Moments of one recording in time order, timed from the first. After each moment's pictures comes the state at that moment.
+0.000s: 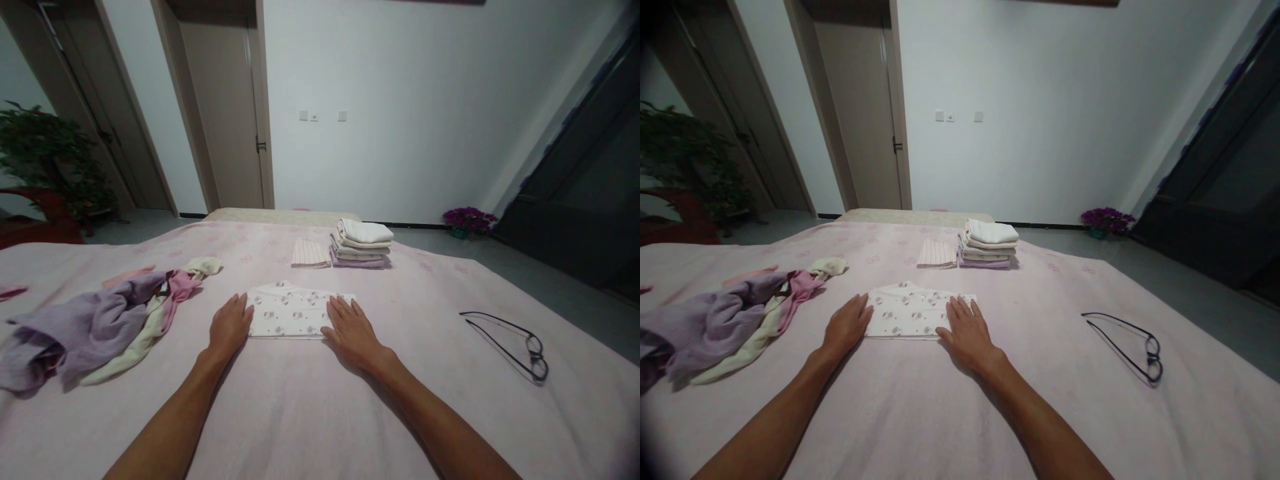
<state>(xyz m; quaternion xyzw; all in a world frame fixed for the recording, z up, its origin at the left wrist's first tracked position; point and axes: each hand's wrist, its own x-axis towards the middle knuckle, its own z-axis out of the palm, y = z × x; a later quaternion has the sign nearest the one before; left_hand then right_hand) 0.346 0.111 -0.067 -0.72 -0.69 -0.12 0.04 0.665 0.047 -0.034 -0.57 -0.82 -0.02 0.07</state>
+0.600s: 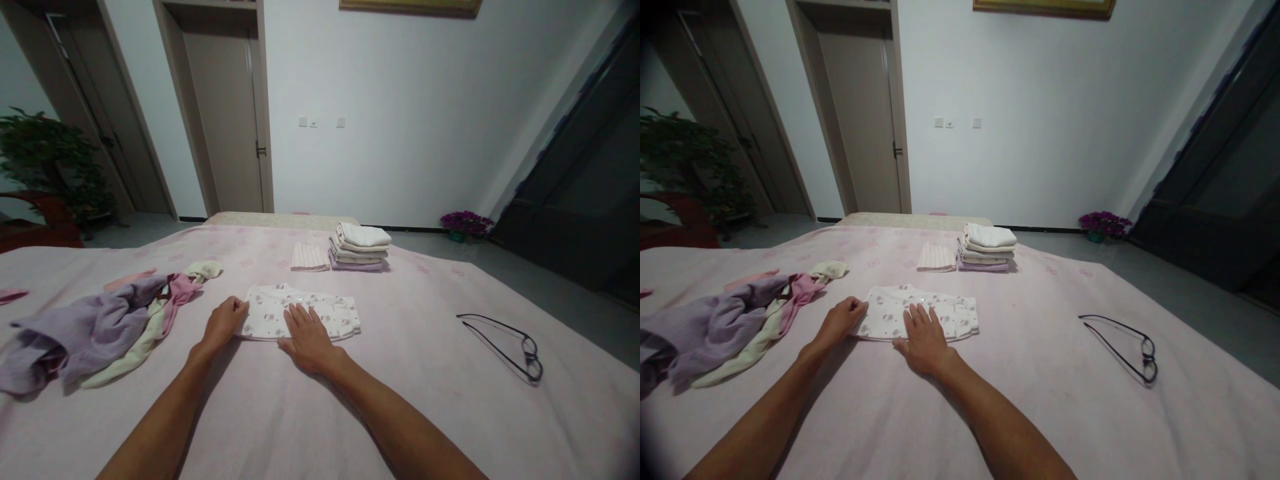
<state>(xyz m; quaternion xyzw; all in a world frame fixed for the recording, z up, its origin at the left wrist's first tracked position) 0.331 0.119 -0.039 -0.65 -0.71 -0.24 -0.14 0.577 0.055 -0.047 -0.50 -0.86 0.07 0.12</state>
